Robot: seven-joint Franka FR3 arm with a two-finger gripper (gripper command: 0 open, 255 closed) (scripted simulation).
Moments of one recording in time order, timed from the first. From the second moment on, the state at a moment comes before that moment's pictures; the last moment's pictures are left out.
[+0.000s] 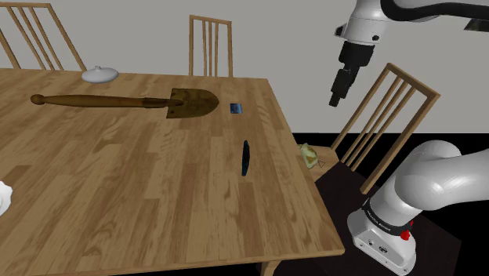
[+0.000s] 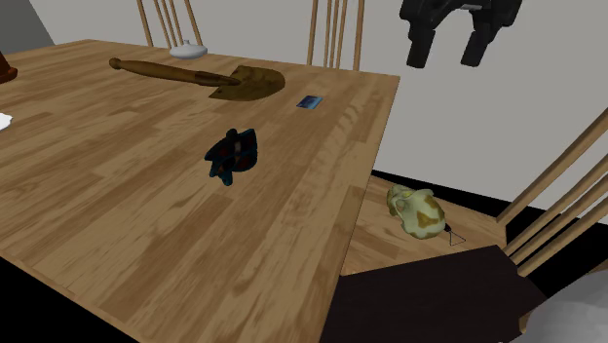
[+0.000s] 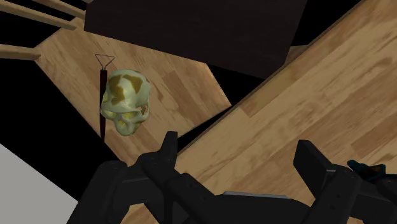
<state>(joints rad) 0.01 -0.81 0.04 -2.39 0.11 1.52 -0.16</state>
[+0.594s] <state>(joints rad) 0.00 -0.82 0.25 -2.46 0.26 1.62 0.19</state>
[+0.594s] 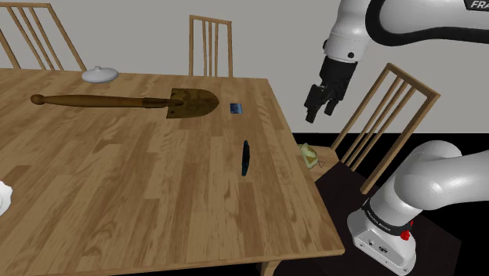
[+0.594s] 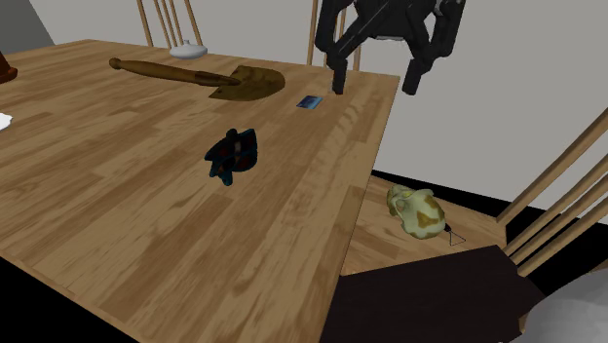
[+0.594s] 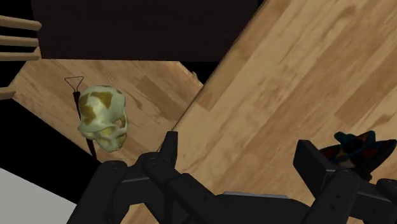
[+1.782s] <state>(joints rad) -0.24 -0.44 0.87 -2.24 0.37 1.96 1.09</state>
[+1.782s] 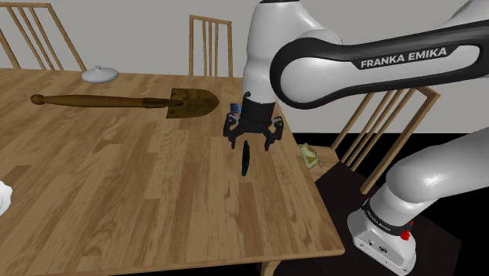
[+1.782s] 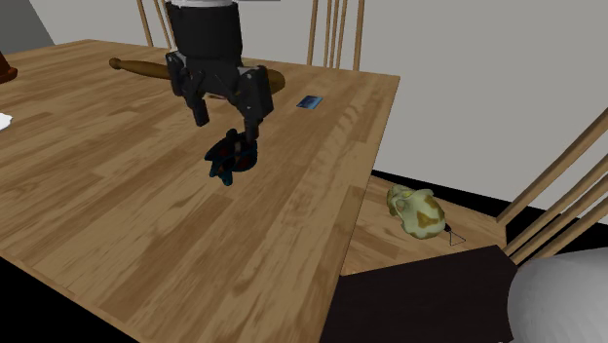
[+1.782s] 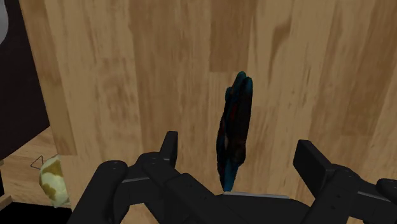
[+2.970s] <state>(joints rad) -0.26 -0.39 0.93 -2.30 0.37 2.08 1.12</state>
